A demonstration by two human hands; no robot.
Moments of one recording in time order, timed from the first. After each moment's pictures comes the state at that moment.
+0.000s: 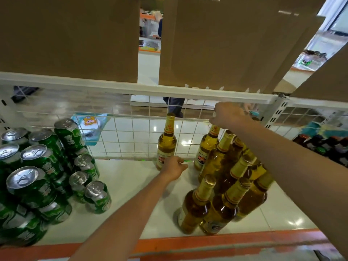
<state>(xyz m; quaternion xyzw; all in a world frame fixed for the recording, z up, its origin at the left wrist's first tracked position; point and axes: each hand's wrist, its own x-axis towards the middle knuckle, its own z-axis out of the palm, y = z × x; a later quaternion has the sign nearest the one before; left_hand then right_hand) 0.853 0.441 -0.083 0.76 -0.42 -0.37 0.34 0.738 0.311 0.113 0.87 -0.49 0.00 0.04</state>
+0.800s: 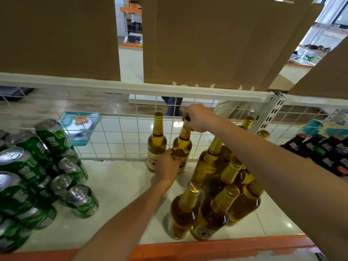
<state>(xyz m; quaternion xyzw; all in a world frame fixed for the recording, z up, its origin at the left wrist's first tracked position) 0.823 0.417 -0.082 0.79 -0.37 -0.19 0.45 0.768 0.306 0.093 0.93 -0.37 0.00 -0.07</state>
